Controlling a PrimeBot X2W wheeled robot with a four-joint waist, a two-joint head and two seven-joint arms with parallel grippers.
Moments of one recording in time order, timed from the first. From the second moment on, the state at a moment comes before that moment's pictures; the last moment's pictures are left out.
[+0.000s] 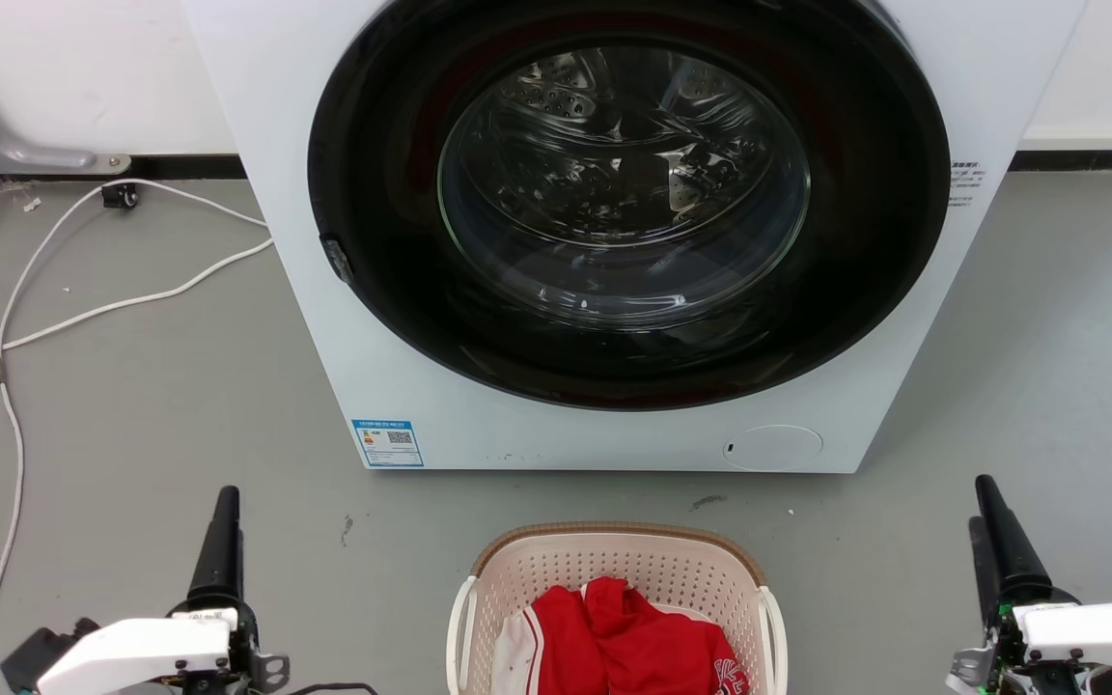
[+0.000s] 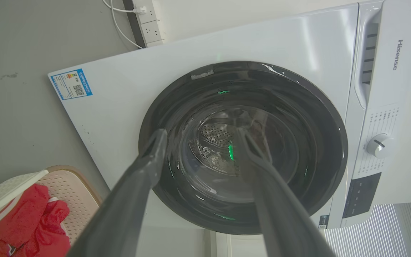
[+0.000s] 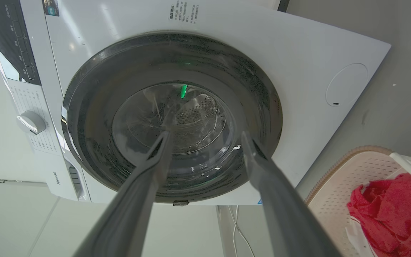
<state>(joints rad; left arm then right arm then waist) -0.04 0.04 0.15 0.24 -1.40 -0.10 -0.01 -0.04 -0.04 -0.11 0.28 1.40 0.13 0.00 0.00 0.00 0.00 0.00</state>
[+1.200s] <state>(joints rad) 0.02 0.04 0.00 -0.05 -0.60 0.01 -0.12 -0.04 -0.05 -0.09 0.02 0.52 0.13 -0.12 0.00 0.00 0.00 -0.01</state>
